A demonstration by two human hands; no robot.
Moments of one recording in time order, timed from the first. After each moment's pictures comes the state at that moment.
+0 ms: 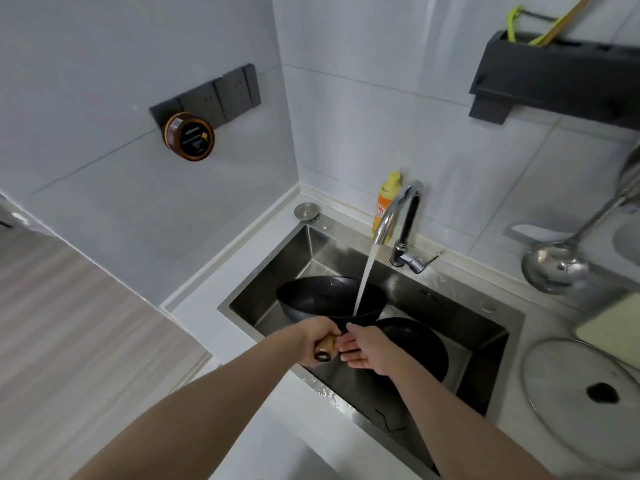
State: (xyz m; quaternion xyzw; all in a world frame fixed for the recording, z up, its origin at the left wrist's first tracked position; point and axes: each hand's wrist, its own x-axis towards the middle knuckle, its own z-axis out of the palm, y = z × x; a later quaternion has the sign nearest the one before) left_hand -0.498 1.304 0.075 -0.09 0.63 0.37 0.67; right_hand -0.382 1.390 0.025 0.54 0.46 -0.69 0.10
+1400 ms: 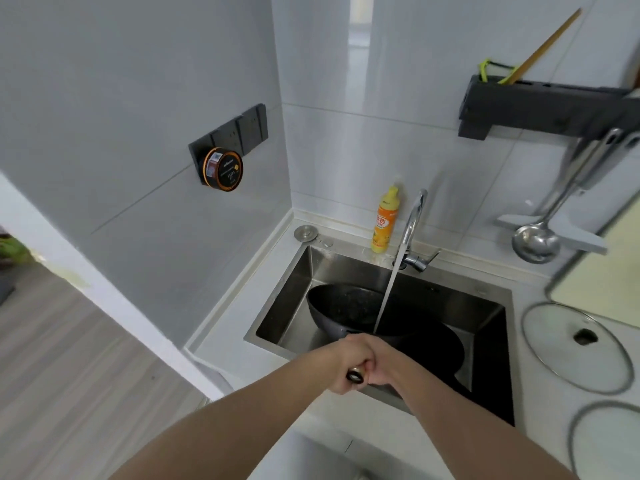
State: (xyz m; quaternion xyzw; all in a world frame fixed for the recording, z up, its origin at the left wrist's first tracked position) left_hand -0.532 1.222 0.111 0.08 0.67 0.31 0.67; right_hand -0.458 1.284 0.057 0.54 0.25 -0.80 -0.05
